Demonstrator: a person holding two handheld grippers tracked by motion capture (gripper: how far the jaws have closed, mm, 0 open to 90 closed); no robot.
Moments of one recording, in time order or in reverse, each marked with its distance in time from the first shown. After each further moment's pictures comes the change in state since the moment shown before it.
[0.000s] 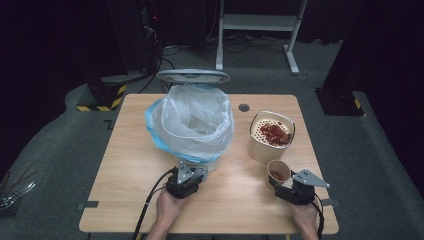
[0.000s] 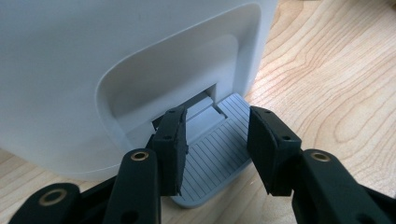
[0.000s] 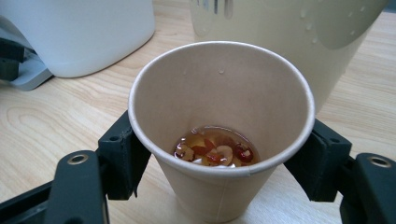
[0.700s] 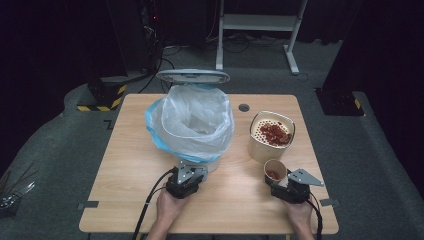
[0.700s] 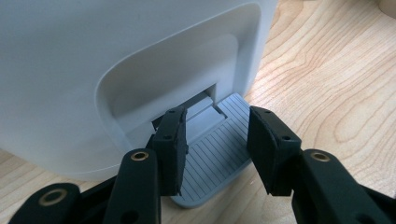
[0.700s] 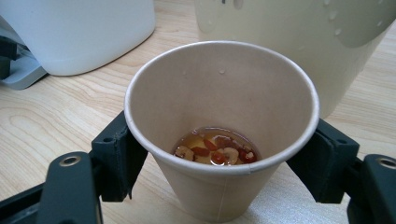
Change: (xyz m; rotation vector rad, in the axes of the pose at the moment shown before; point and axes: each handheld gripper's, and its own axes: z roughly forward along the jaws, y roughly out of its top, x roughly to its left) left arm 0.000 0.000 0.000 0.001 0.000 0.001; right arm 0.005 -0.004 0.015 -0.007 -0.003 -0.001
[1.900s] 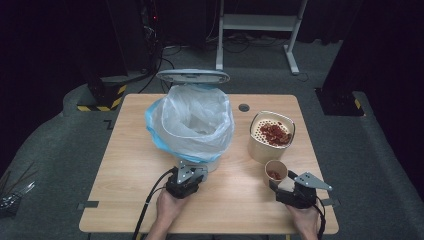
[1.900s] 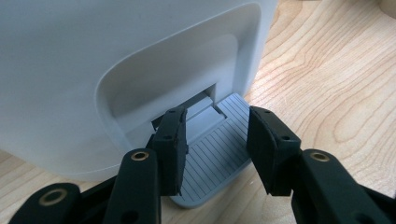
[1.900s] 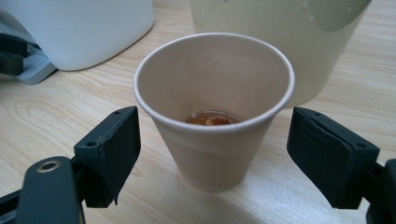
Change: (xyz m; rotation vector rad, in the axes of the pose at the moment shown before) left arm 0.001 0.000 0.000 -0.003 -0.005 -0.002; right arm -0.004 -0.001 -0.020 0.025 0.006 0.042
